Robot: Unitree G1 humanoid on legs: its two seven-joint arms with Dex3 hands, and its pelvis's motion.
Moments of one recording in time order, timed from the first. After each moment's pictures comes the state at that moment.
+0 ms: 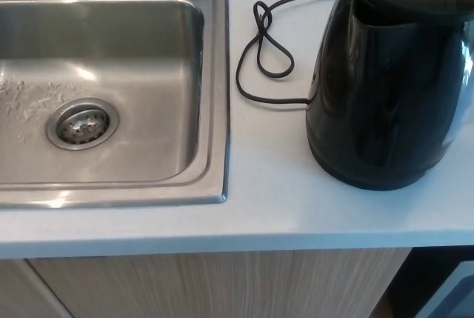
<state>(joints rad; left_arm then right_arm) 0.47 0.11 0.59 1.16 -0.33 -0.68 -0.21 -0.70 -0.79 -0.08 -0.11 -0.34 0.29 0.04</state>
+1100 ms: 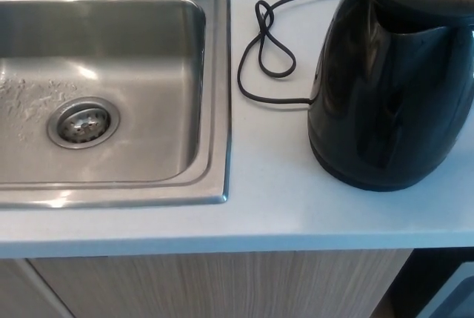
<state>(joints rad) 0.50 0.14 0.62 1.19 -0.33 -0.68 -0.24 -1.17 -0.77 0.32 0.95 -0.36 0.02 0.39</state>
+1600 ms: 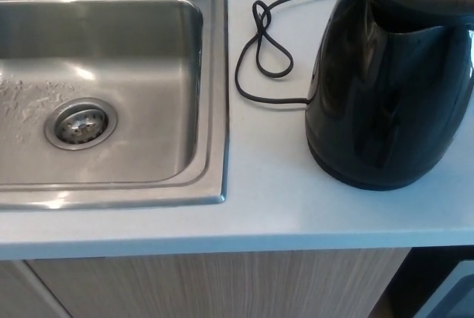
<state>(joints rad) 0.51 0.14 0.62 1.19 -0.33 -0.68 -0.24 -1.08 -0.83 0.21 0.85 -0.35 -0.22 0.35</state>
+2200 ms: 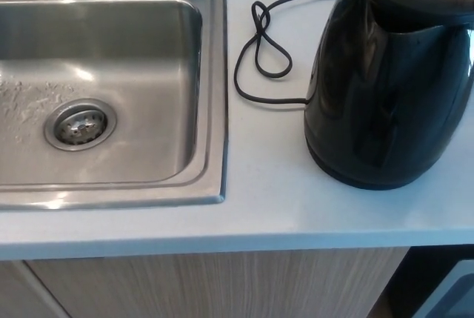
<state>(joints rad) 0.52 0.14 0.61 1.22 -0.32 -0.70 -0.22 -0.75 -0.83 -0.06 0.43 -0.21 -0.26 0.35</state>
